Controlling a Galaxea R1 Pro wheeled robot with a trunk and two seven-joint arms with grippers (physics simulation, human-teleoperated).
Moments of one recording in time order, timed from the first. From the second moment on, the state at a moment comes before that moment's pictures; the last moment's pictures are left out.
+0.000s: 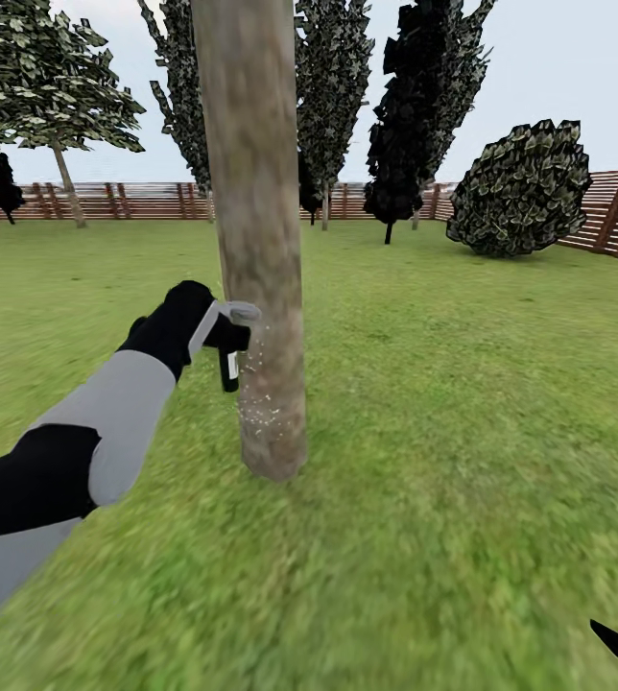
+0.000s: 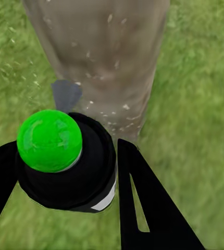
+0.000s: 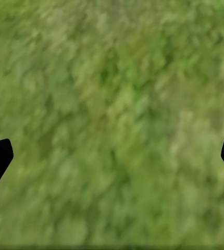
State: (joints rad) left arm -1.46 -0.10 -0.05 -0.49 -0.11 1.00 -0.12; right arm -0.30 -0.06 -1.21 -1.35 0.76 0.41 1.07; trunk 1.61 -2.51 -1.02
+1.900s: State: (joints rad) left arm -1.32 -0.08 -0.05 -0.02 -0.12 0.66 -0.12; right arm -0.30 -0.06 -1.21 -1.35 0.84 0.40 1.07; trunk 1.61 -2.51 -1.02
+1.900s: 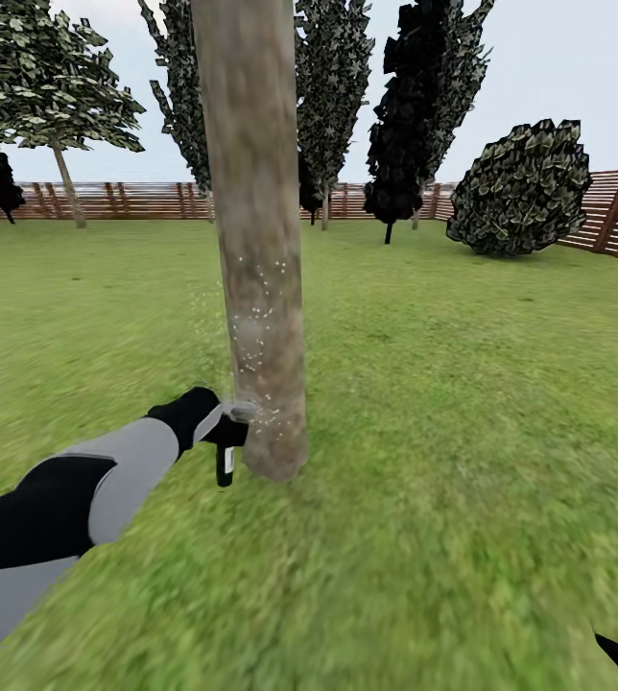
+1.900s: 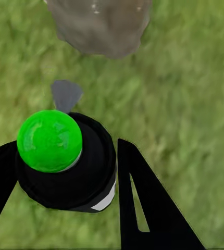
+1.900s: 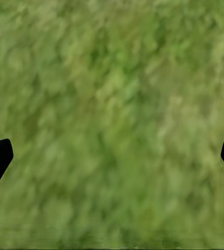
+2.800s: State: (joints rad) left arm -1.17 -0.07 -0.05 -0.02 -0.06 0.44 -0.12; right arm -0.30 -0.05 -1.21 -1.35 0.93 0.31 1.08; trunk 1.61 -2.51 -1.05
